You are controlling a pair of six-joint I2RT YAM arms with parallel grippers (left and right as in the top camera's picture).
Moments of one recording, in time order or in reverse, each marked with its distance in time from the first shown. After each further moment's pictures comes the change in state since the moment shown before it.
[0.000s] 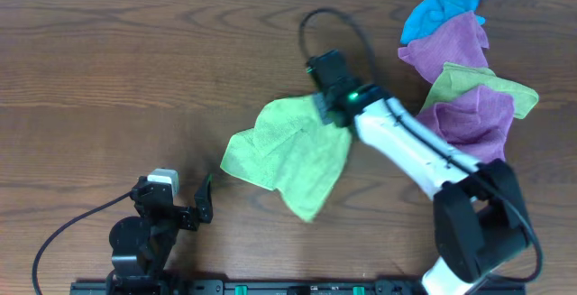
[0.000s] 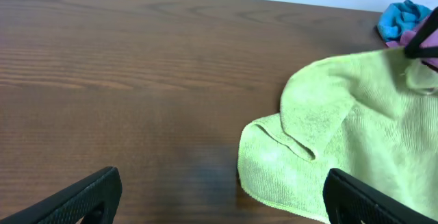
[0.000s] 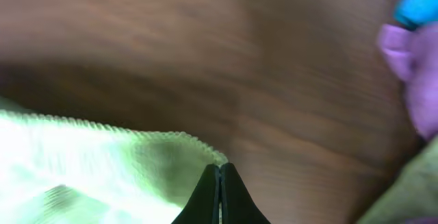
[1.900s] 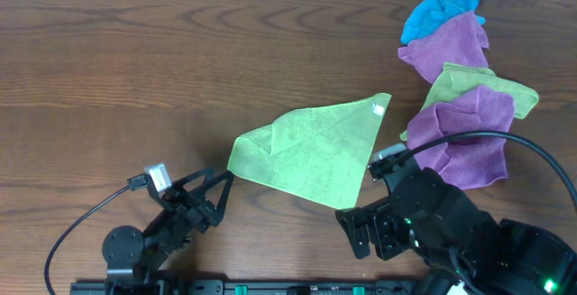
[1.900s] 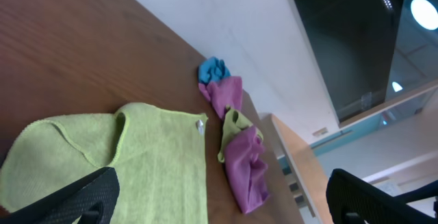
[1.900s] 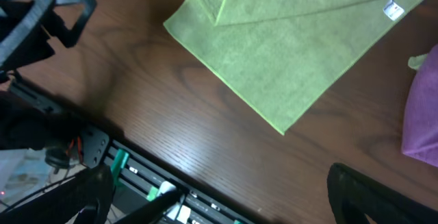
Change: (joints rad) left arm -0.005 0.016 -0.021 0.312 0.444 -0.822; right arm 0.436 -0.905 0.015 -0.756 -0.257 0.437
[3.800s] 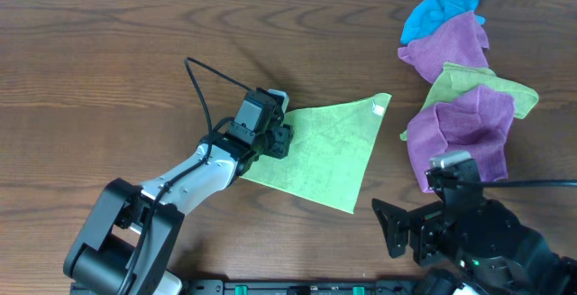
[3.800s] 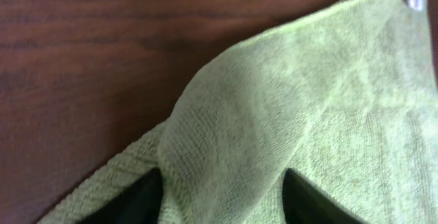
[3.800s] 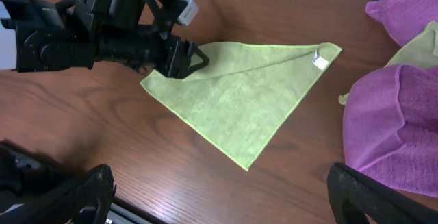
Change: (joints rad) left arm -0.509 1.647 0.699 0.122 -0.521 0.624; right arm 0.000 -0.176 0.000 0.006 0.204 0.000
